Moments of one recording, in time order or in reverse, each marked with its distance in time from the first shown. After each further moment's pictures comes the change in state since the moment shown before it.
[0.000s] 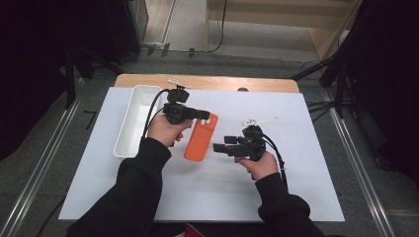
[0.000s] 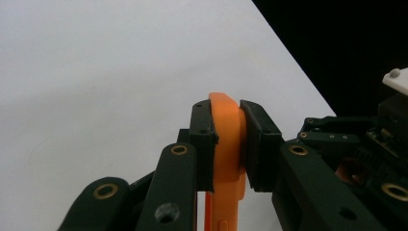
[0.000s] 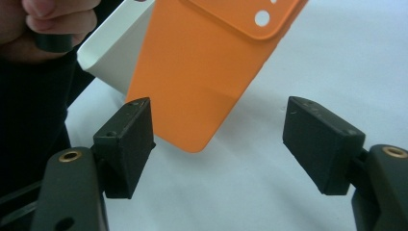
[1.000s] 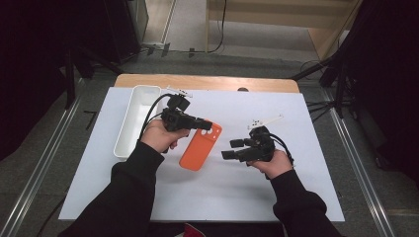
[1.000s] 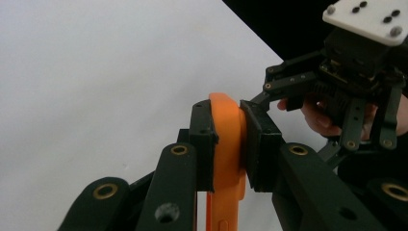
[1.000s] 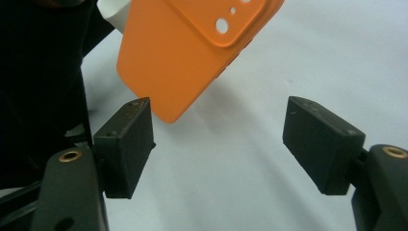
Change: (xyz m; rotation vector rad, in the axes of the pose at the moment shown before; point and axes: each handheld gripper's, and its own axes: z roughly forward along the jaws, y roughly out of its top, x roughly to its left) left arm -0.013 -0.016 -0.015 0.043 -0.152 0.166; right arm -0.008 0.000 -0.023 0.118 0.072 -0.129
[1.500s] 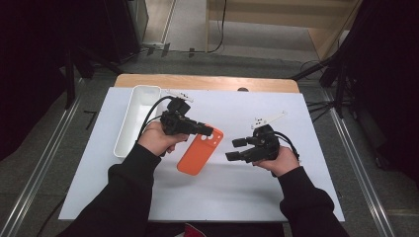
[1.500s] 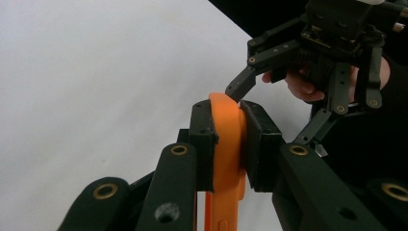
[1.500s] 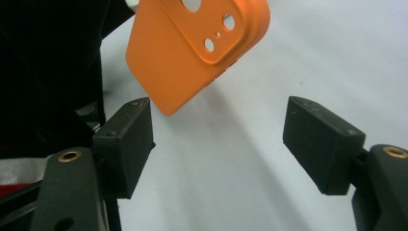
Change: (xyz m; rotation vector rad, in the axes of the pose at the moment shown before) left arm -0.013 -0.004 -0.004 0.024 -0.067 0.062; right arm 0.001 0.006 -0.014 0.042 0.053 -0.090
